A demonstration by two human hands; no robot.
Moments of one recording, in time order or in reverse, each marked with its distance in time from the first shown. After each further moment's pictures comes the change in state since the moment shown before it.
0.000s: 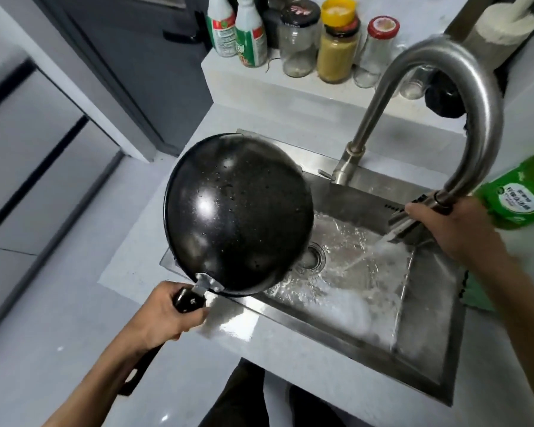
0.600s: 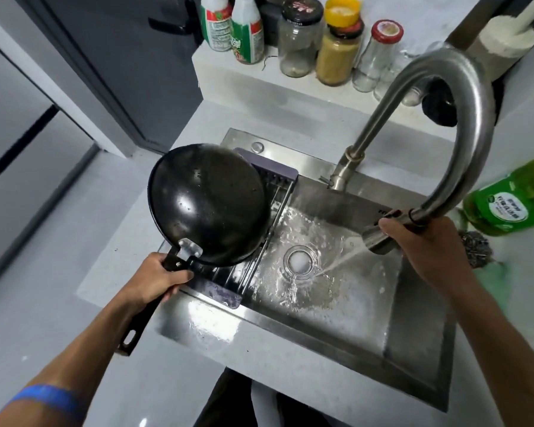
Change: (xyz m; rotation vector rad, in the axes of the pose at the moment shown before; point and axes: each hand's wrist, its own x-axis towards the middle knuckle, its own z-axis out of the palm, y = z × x) left_hand 0.109 -0.041 -0.034 -0.128 0.023 -0.103; right_hand -0.009 -0.019 0.043 0.100 0.027 0.036
